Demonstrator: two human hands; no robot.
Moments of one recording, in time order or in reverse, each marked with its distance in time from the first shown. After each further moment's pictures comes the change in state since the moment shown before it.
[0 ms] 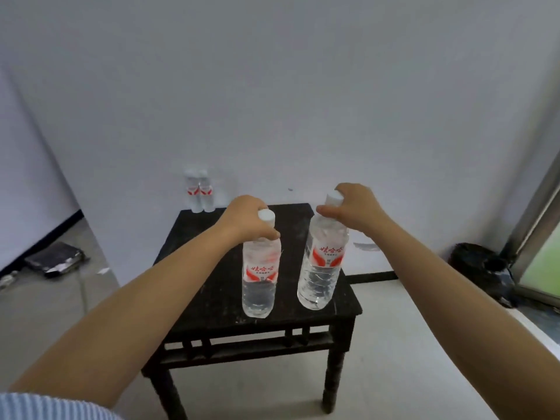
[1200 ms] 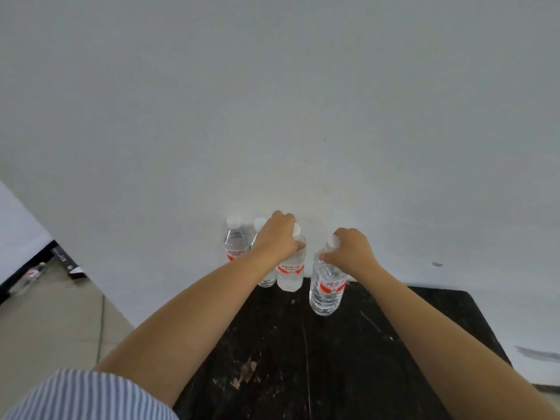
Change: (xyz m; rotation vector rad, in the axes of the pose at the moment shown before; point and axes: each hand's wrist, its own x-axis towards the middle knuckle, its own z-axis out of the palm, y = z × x) left_hand 0.629 -0.395 -0.018 0.148 -0.013 -0.257; right_hand 0.652 -0.063 0.427 -0.083 -0.353 0.062
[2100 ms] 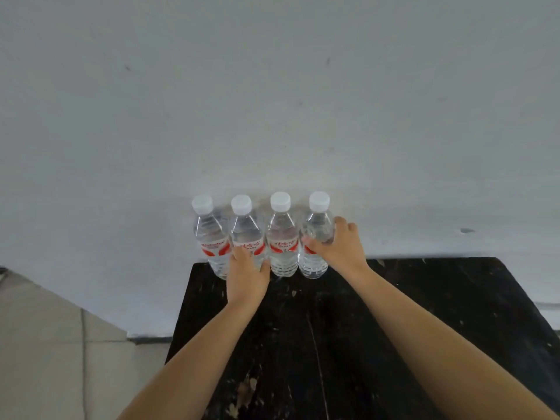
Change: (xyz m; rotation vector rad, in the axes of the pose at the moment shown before) left_hand 0.040 -0.102 0.133 -0.371 0.161 -0.291; right_hand 0.085 0.042 0.108 0.291 0.071 0.141
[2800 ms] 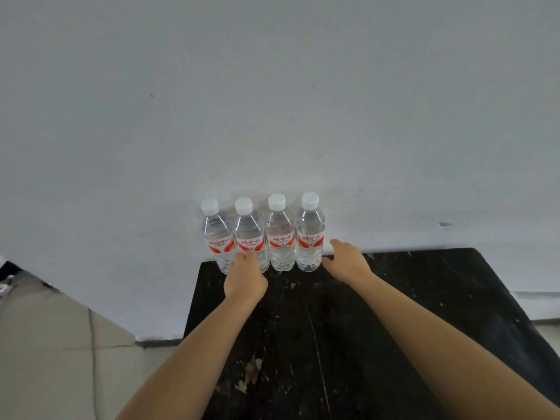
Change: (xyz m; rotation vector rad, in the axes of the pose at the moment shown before) left_hand -0.029 0.011 -0.030 0.424 -0.181 0.030; right_hand -0.040 0.010 -0.016 -0.332 -0.199 0.032
